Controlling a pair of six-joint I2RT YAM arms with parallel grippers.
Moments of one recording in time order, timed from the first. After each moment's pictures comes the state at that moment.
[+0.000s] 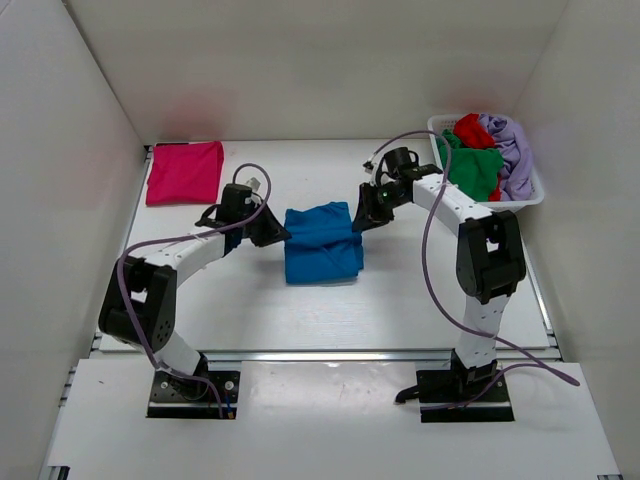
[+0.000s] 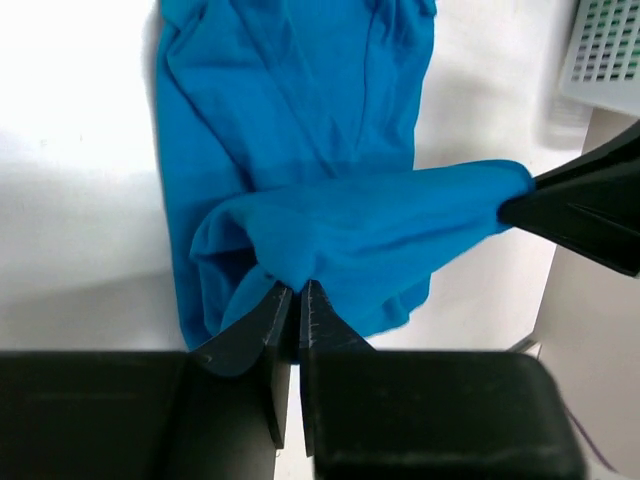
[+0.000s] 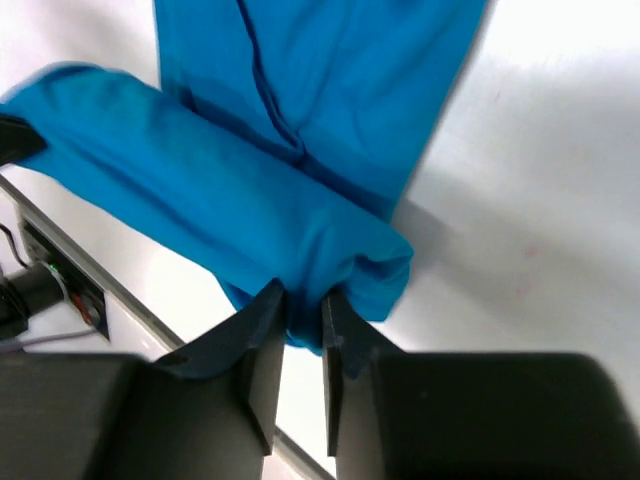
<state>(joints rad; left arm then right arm) -0.32 1.56 0.93 -0.12 0.32 -0.75 0.32 1.95 1.54 -0.71 -0.55 0.21</state>
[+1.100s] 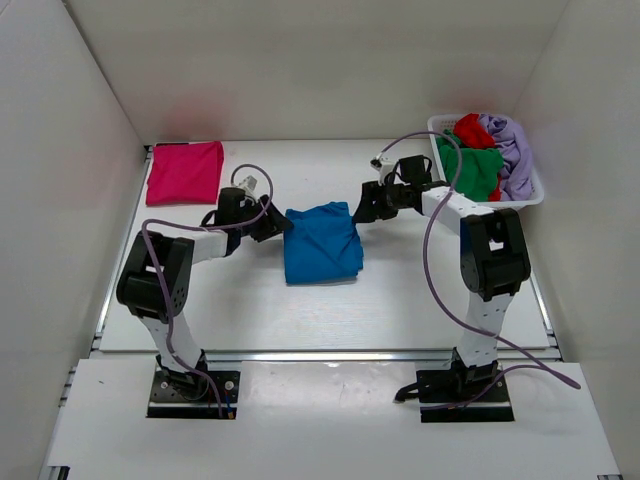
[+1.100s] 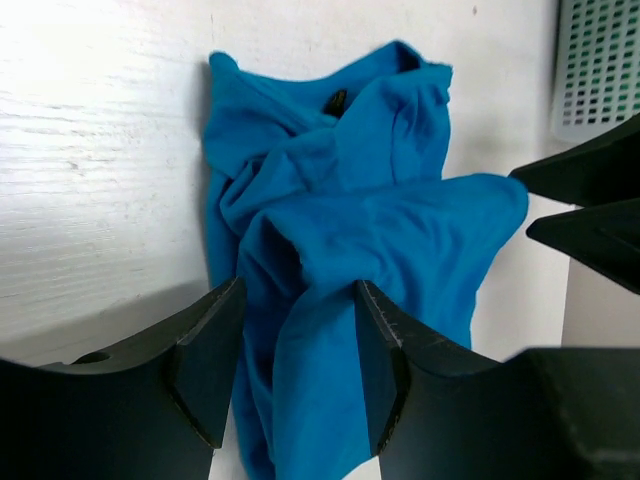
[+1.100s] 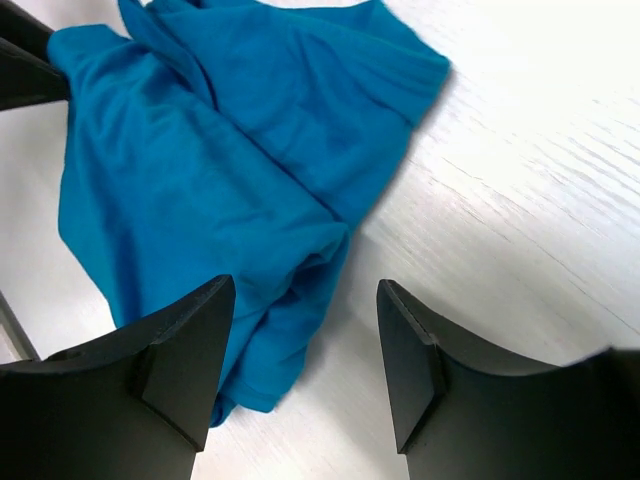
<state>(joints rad) -0.24 1.77 0.89 0.28 0.40 -0.69 0.24 1.95 1.35 -0.26 -0.67 0.04</state>
